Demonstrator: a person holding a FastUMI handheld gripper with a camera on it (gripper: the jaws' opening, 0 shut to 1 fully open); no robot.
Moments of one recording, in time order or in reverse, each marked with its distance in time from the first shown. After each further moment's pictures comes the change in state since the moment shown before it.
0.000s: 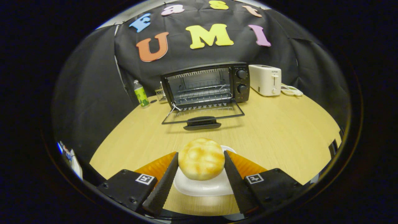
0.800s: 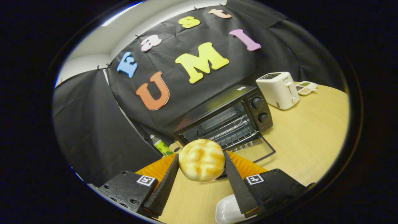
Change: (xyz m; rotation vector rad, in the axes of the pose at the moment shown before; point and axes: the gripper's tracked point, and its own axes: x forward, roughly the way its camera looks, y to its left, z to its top) arm 0.052 0.029 0.137 0.286 -0.248 0.197
